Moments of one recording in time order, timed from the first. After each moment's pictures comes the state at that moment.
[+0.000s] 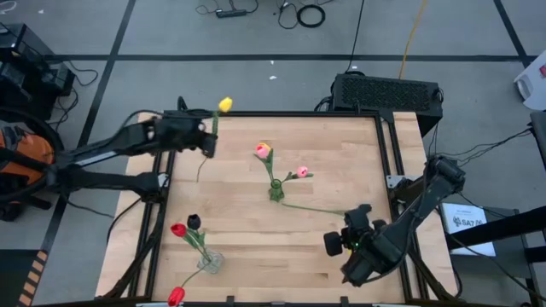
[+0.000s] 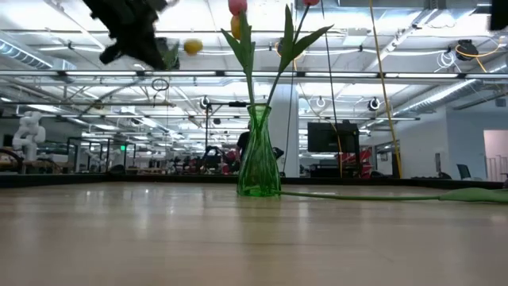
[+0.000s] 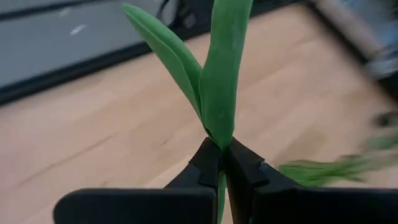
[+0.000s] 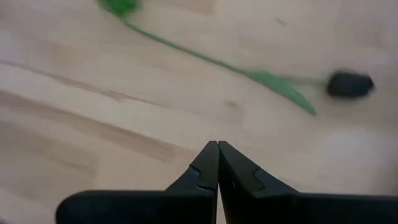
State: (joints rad) left arm 0.36 0.94 0.97 -0.76 -0.20 -0.60; right arm 0.78 1.71 1.53 -1.46 0.43 2.14
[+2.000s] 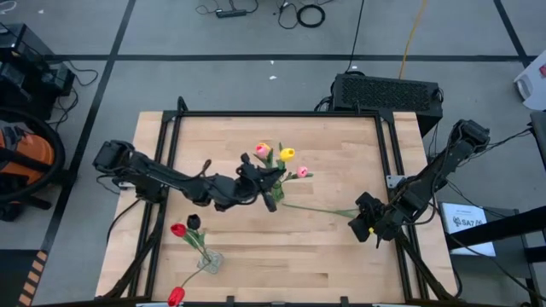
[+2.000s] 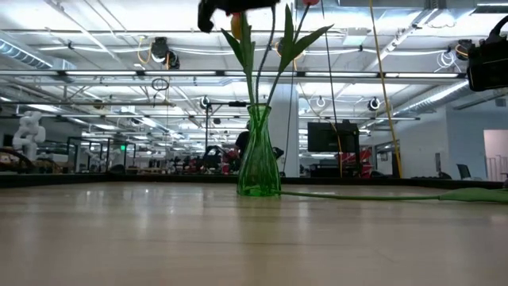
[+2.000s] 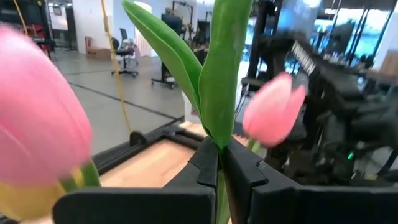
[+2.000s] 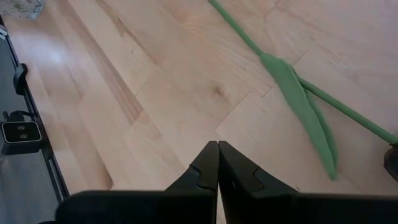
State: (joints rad) left arm -0.26 1.57 0.98 0.65 -0.74 -0.07; right arm 0.78 0.94 0.42 -0.48 0.39 1.58
